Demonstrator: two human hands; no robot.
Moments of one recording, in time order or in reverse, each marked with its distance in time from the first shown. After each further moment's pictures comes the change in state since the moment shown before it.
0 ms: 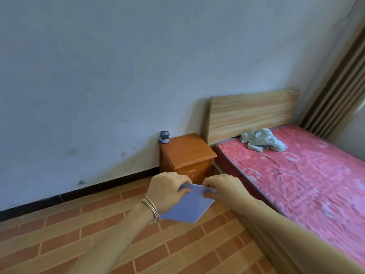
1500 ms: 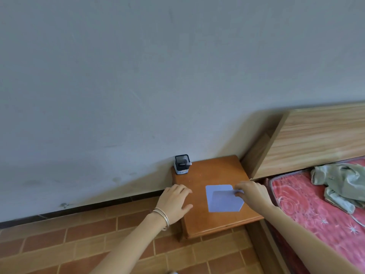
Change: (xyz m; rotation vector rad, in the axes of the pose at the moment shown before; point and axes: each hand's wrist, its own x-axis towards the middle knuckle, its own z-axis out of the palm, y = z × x) left_hand 0.368 -0.471 0.345 0.010 -0.539 -0.396; right_hand 0.657 0.371 0.168 -0.107 -0.247 0.096
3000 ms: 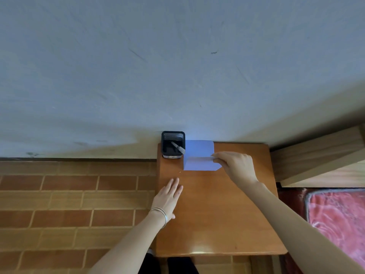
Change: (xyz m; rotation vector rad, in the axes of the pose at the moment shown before) left_hand 0.179 -0.086 0.277 0.182 -0.576 -0.298; right_hand 0.284 0.063 0.179 0.348 0.335 -0.415
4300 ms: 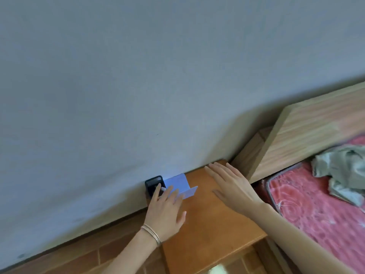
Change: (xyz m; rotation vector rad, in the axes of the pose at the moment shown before) left_hand -0.130 0.010 -0.211 0.050 0.578 0.361; right_hand -0.046 -0.090 -0.189 -0.376 -0.124 0.120
